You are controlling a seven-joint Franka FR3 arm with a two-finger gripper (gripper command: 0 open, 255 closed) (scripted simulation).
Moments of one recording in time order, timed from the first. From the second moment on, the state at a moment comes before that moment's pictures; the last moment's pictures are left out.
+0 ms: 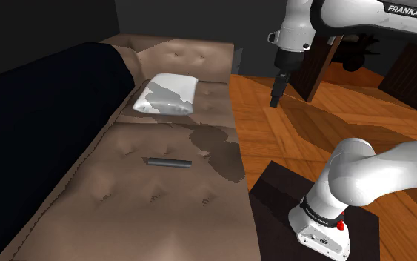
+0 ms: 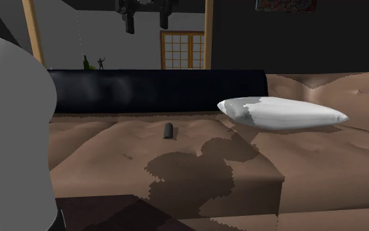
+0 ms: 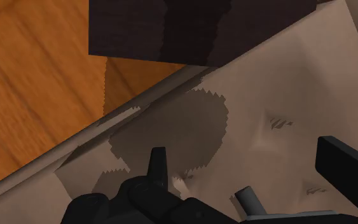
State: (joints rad) arm 0.02 -0.83 -0.01 -2.34 -0.03 1.47 -0.15
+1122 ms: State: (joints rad) arm 0.10 -0.41 0.01 -2.39 0.02 1.95 -0.23
